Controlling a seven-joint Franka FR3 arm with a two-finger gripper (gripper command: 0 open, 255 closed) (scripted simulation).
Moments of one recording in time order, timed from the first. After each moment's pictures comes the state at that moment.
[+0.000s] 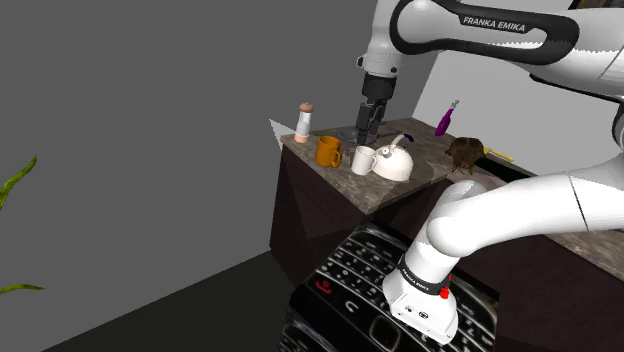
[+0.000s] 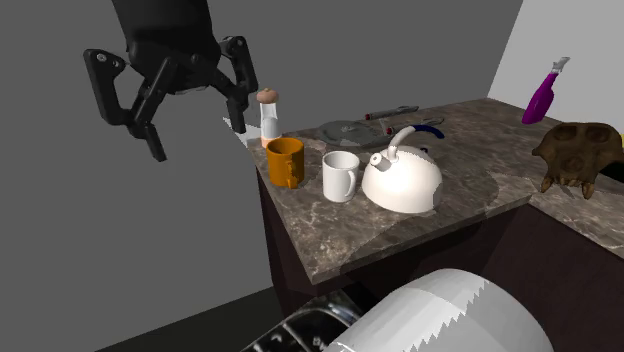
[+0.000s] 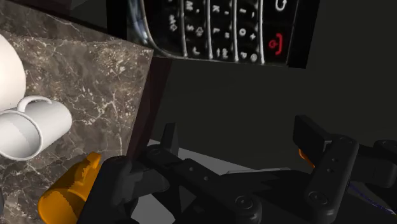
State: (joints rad) arm -0.01 -0.80 0.00 -2.41 -0.01 1.52 -0.15
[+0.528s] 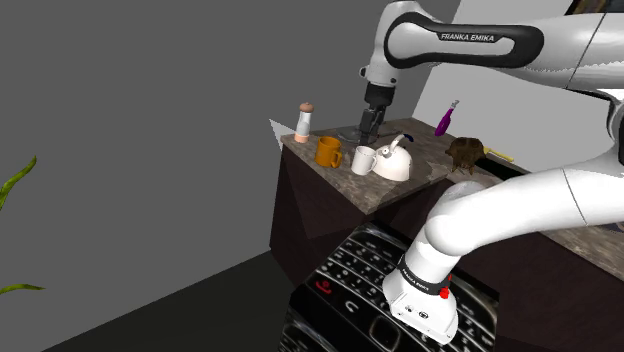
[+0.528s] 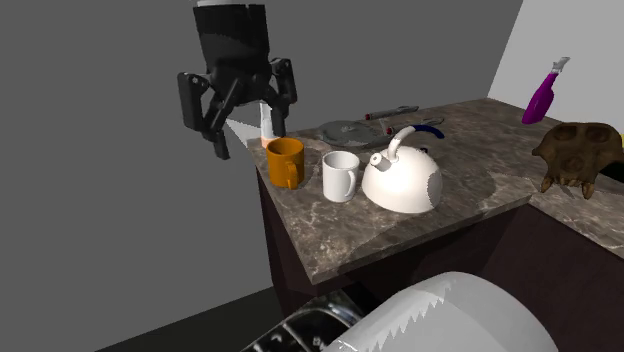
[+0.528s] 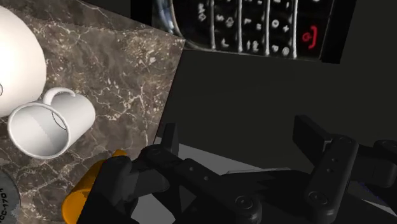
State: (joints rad) arm -0.05 -0.73 -0.13 -2.45 -0.09 1.64 -0.29
